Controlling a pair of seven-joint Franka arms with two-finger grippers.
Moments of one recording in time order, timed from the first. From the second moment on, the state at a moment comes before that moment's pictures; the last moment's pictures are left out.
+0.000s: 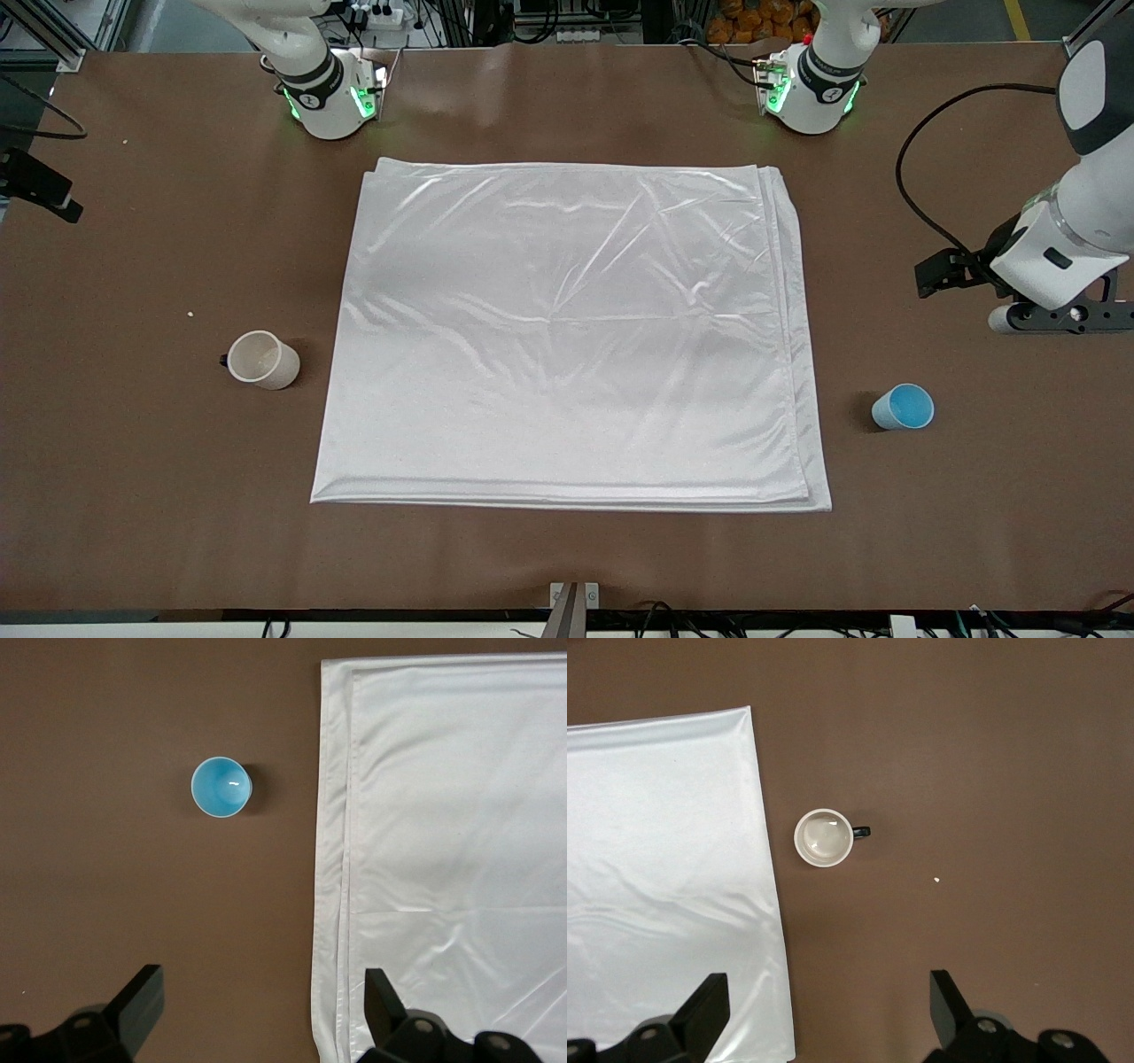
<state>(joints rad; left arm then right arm) -0.02 0.16 -0.09 -1.52 0.06 1.64 -0.10 -0.10 -0.04 0.02 -1.51 -0.03 1.50 0.04</state>
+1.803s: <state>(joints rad) 0.17 0.64 -0.08 -1.52 0.10 2.10 0.04 -0.12 0.00 0.01 -1.82 -0.03 1.83 -0.14</state>
